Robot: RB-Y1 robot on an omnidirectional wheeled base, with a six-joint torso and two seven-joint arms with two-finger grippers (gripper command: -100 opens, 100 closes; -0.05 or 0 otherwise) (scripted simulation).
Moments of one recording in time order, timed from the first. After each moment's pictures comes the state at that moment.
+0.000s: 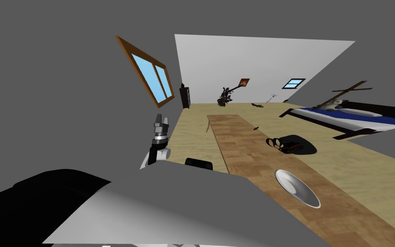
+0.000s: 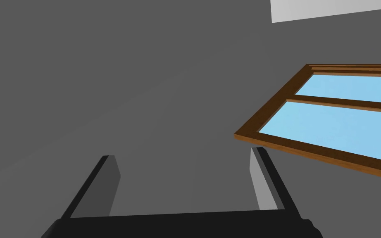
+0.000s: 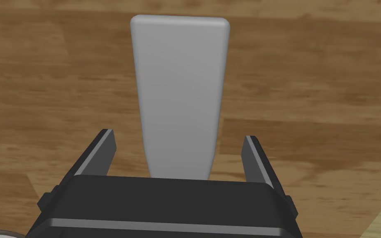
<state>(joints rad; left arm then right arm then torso) 0.48 0.03 0.07 -2.21 0.02 -0.53 -0.09 0.35 -1.04 0.90 -0.30 0.39 -0.79 0.35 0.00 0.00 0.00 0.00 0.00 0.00</state>
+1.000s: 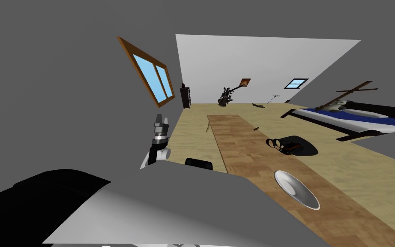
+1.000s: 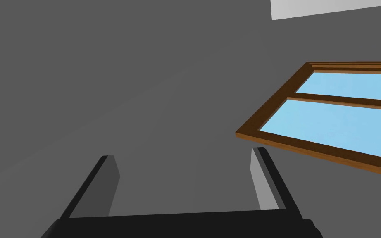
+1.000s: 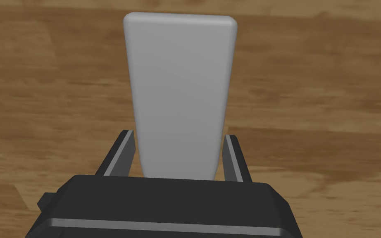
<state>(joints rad) 0.48 0.03 0.07 -2.21 0.02 -0.53 -0.09 0.34 -1.00 0.90 -0.30 0.40 -0.75 0.35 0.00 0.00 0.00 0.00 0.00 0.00</state>
